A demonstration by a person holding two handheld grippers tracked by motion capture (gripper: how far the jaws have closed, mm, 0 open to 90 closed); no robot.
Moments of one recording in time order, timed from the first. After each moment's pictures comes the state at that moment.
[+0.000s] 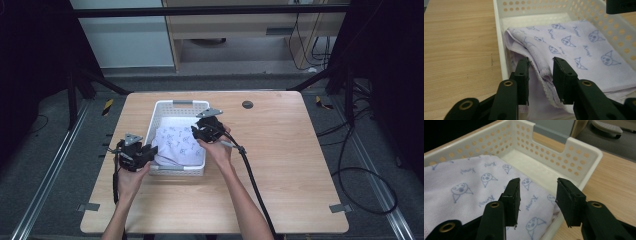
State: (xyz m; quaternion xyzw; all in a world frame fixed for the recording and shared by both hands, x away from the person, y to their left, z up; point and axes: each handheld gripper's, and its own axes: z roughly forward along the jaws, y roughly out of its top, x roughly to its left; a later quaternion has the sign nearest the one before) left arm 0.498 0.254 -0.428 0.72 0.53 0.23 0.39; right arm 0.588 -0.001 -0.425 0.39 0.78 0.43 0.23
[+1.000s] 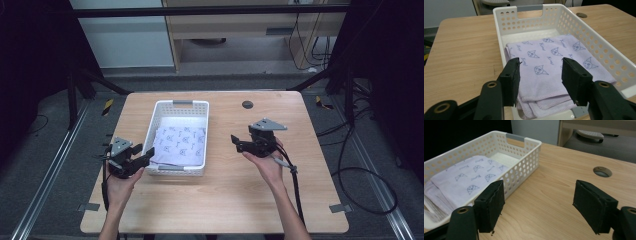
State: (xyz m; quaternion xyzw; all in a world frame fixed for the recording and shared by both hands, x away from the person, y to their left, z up) left arm 0.465 0.265 -0.409 0.70 0.49 0.26 0.44; right arm 0.518 -0.142 -0.407 0.42 0.73 0.48 0.23
